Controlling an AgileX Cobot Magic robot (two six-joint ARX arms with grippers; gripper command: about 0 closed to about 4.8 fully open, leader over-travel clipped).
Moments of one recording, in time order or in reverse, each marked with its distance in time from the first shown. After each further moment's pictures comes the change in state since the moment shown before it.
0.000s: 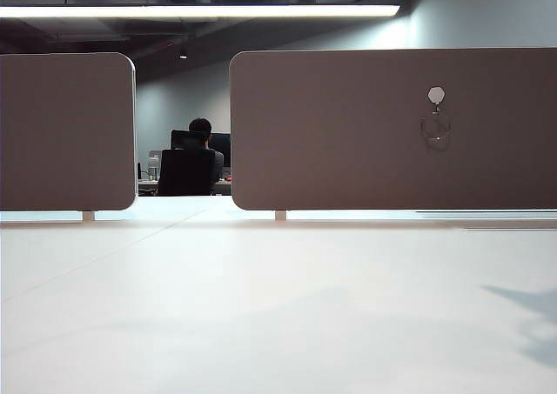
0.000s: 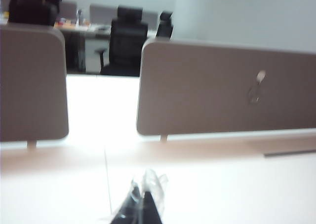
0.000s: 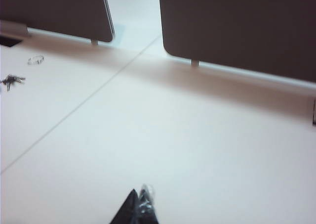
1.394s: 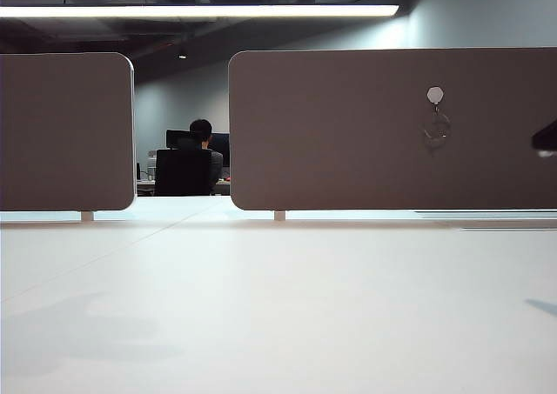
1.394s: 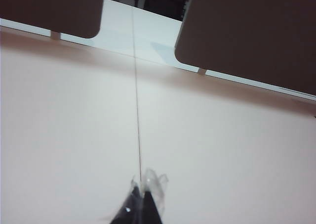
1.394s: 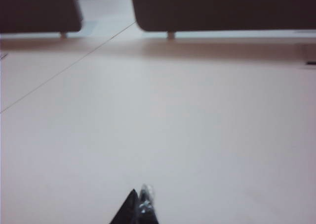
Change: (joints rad) left arm 0.000 -0.270 -0.691 0.292 -0.133 -0.177; right arm -0.024 -0.264 -0.740 0.597 0.091 0.067
